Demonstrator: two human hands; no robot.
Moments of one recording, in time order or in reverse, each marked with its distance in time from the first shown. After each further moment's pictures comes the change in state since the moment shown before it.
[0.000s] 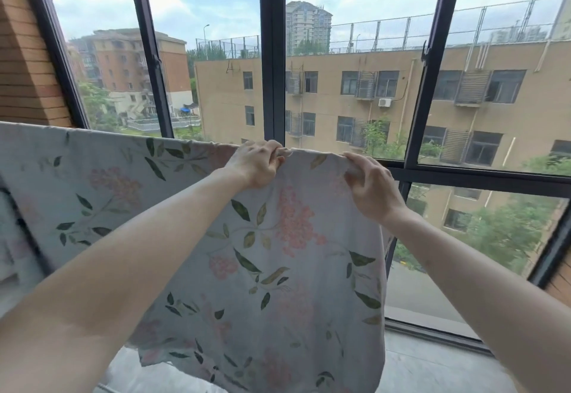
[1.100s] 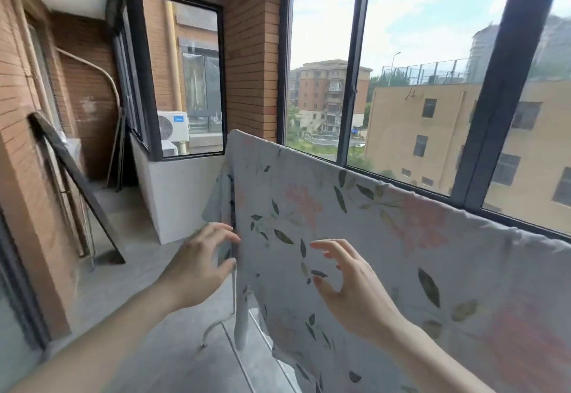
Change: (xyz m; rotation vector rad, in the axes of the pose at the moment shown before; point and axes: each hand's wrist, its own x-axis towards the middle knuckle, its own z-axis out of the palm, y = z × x) left_hand -0.304 -0.228 -0.061 0.024 0.324 -0.576; right_hand -0.034 -0.219 0.212 0.421 -0.568 -0.526
